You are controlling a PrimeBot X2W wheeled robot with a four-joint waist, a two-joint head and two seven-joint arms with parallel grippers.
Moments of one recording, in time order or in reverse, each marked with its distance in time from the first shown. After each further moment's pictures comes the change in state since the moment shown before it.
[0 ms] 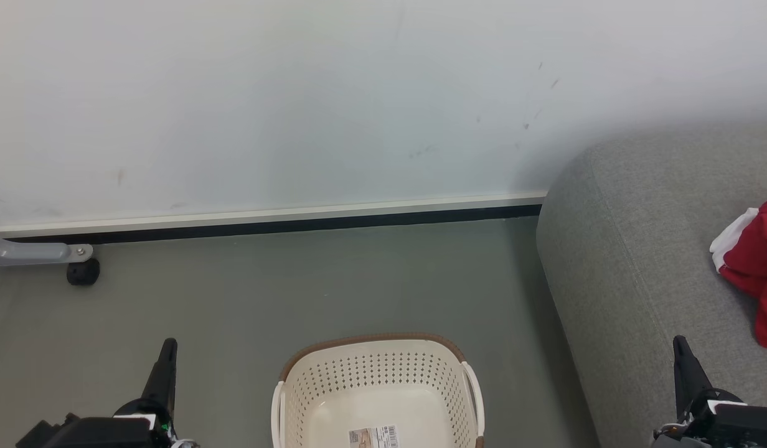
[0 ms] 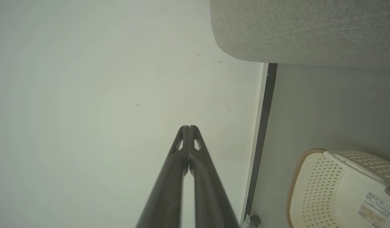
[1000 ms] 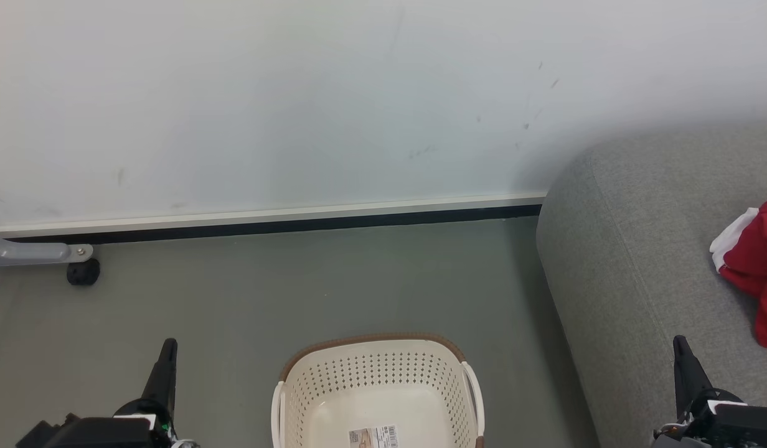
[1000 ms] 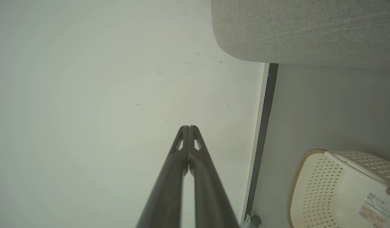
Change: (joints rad) left arm 0.000 0.000 0.000 0.001 0.000 0.000 0.000; right arm 0.000 0.000 0.000 0.001 0.000 0.004 0.000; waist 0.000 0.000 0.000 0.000
